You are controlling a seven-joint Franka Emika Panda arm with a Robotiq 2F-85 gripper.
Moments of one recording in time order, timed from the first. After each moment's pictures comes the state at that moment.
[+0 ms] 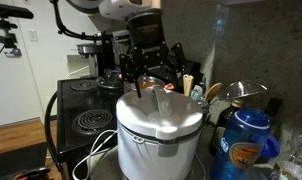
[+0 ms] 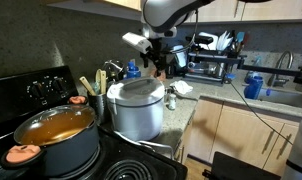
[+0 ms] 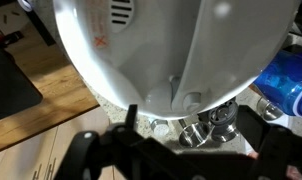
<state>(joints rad) -0.17 -0.21 -0.05 -2.08 -0.29 2.09 1.81</state>
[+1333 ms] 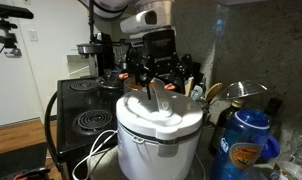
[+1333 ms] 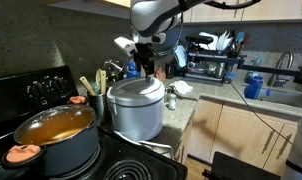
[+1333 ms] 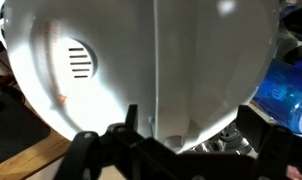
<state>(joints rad) -0.14 -0.08 -0.07 -1.98 -0.22 2.10 1.93</state>
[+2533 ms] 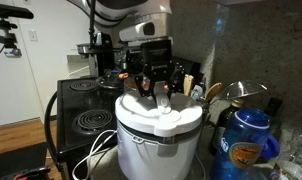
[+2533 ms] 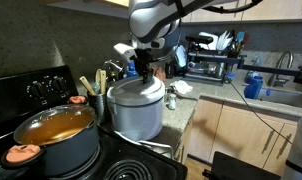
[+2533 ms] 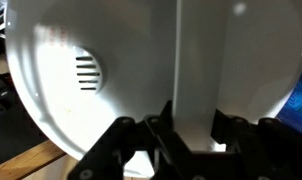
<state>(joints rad) -0.13 -0.07 -0.07 -2.01 -0.22 2.10 1.93</state>
